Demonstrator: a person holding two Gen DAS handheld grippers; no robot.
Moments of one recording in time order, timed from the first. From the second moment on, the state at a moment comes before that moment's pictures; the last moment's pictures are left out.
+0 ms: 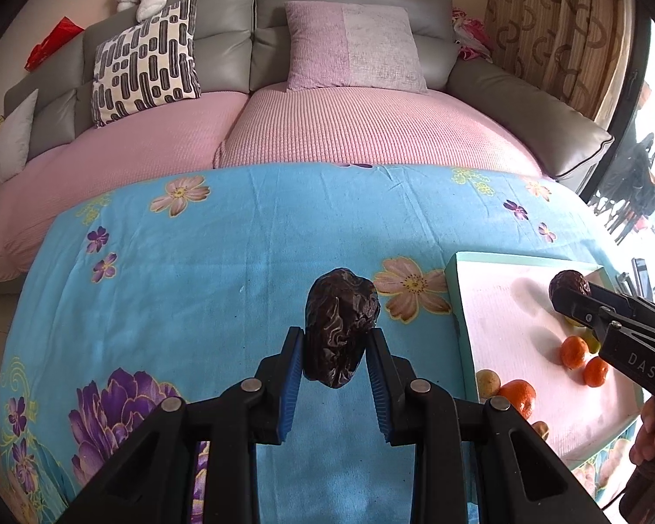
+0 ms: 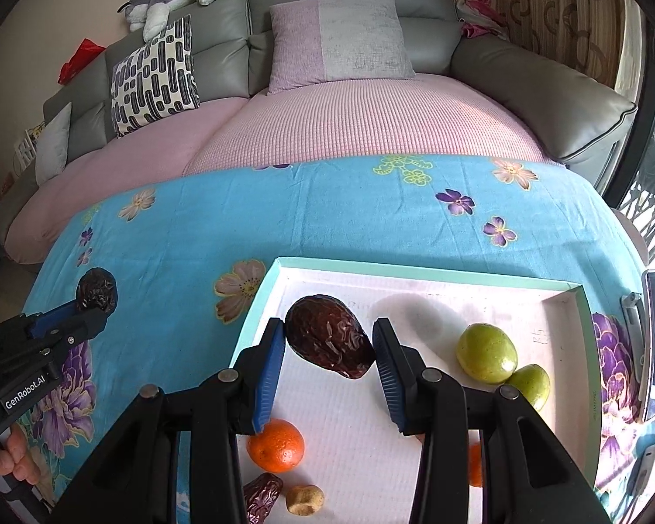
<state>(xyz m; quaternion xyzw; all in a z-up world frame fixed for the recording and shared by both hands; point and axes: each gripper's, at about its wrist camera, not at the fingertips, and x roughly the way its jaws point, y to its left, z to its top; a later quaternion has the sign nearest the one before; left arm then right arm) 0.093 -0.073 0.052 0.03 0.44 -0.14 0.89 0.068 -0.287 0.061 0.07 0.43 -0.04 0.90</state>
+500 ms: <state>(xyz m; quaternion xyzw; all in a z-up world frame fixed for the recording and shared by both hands) 0.075 -0.131 0.049 0.07 0.43 -0.20 0.87 0.048 -0.370 0.057 0.11 0.43 -0.14 0.89</state>
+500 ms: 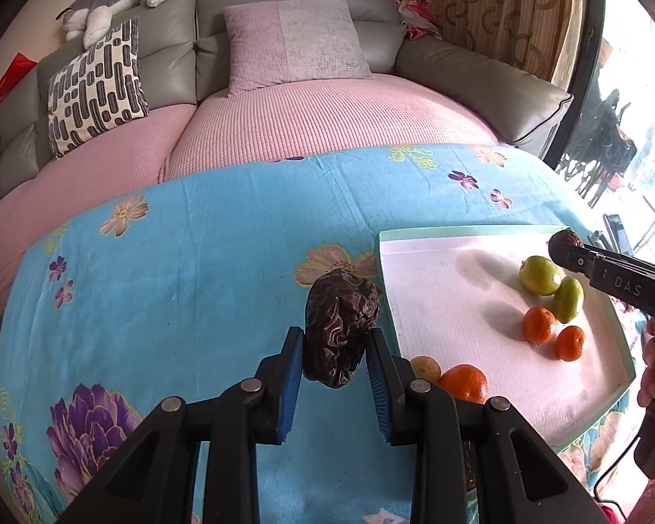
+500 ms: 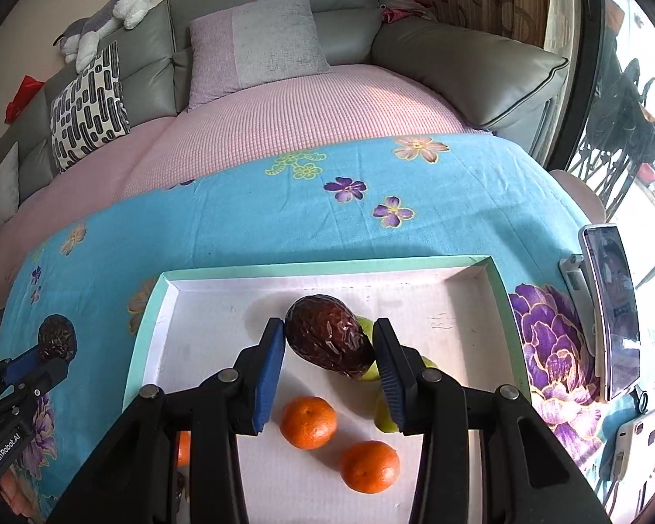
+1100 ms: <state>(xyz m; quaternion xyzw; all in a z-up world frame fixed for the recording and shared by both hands) 0.064 -0.188 0.031 0.11 0.42 -0.26 0.86 0.048 -0.388 0.056 0.13 0.41 -0.14 0.89</state>
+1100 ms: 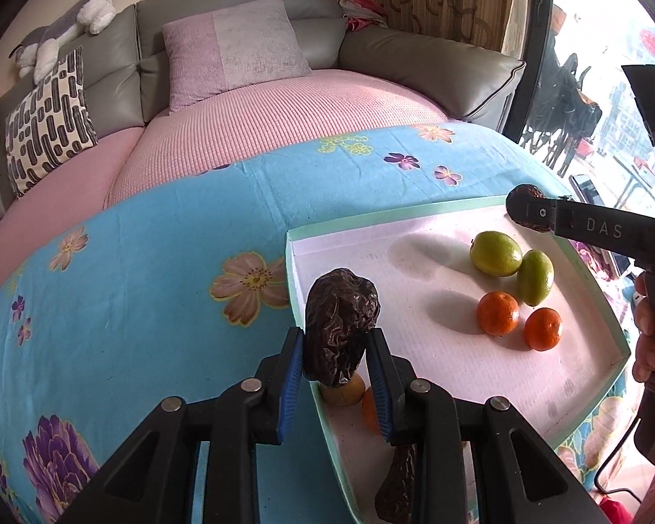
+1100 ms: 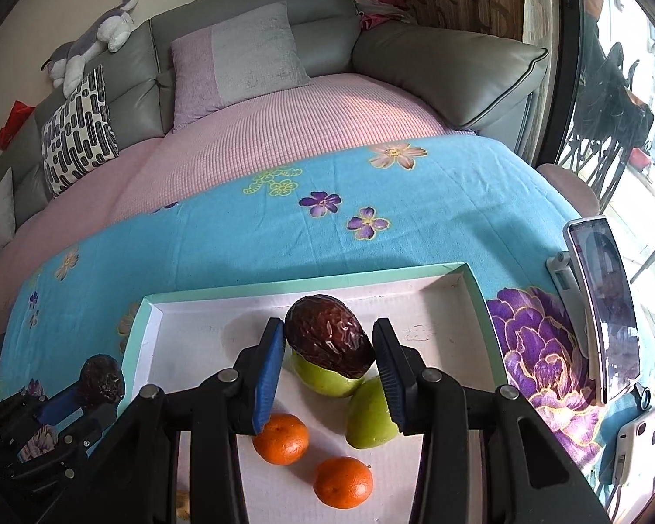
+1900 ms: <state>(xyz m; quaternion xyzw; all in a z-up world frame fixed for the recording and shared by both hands) 0.077 -0.203 -0.004 0.12 0.45 -0.25 0.85 0.071 -0.365 0.034 0.09 0.44 -0.11 0.88</state>
